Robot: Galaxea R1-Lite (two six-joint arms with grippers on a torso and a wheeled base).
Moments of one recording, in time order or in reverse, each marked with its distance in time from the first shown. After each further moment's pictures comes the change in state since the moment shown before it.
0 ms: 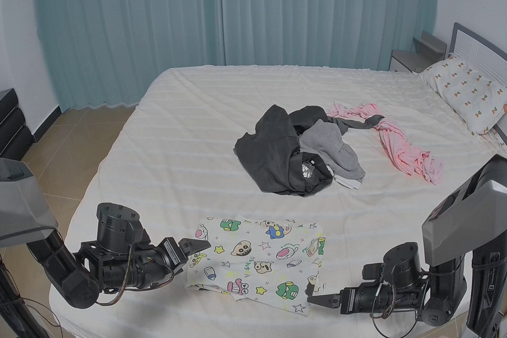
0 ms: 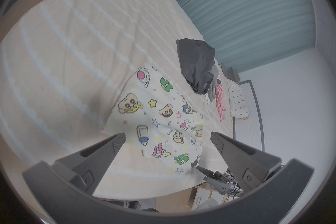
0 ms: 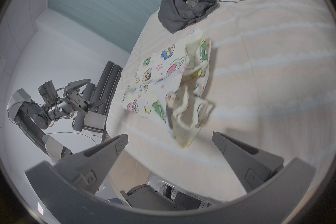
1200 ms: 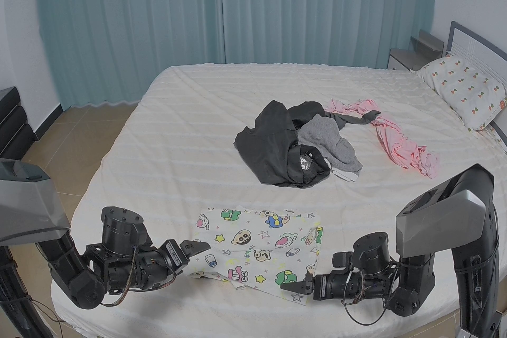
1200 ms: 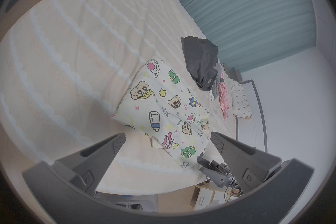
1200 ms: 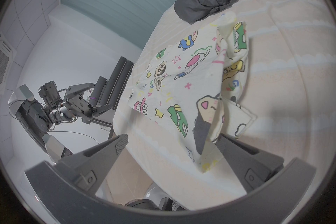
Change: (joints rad) left arm 0.013 0.065 0.008 -0.063 0.013 0.006; right arm -0.011 0.125 -0.316 0.123 0.117 -0.044
